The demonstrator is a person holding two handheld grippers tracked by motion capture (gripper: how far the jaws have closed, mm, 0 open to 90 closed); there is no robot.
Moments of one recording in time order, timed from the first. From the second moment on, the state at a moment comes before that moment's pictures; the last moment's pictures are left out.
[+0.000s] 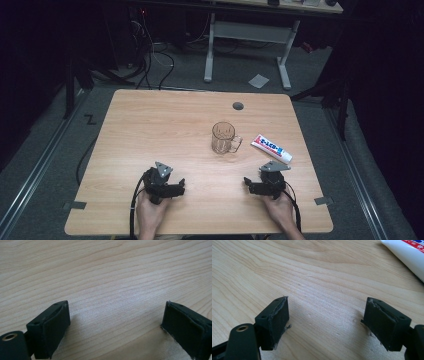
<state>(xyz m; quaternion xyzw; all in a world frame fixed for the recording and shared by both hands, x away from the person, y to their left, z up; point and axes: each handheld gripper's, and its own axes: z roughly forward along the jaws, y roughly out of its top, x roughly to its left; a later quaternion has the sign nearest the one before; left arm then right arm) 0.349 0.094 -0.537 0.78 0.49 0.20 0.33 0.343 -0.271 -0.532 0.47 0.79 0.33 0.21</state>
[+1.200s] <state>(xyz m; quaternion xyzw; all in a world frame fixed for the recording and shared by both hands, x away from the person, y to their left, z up) 0.348 0.092 -0.537 0.78 0.48 0.20 0.34 0.337 -0.279 -0.531 0.50 0.77 0.33 0.21</state>
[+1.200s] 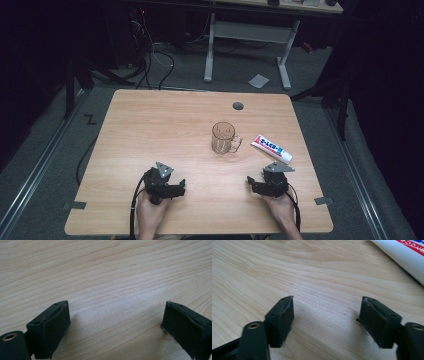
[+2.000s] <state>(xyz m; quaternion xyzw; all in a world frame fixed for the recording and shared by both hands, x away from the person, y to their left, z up) 0.348 0.092 -0.537 0.78 0.49 0.20 0.34 0.316 -0.306 -0.512 0.48 0.75 0.40 0.22</state>
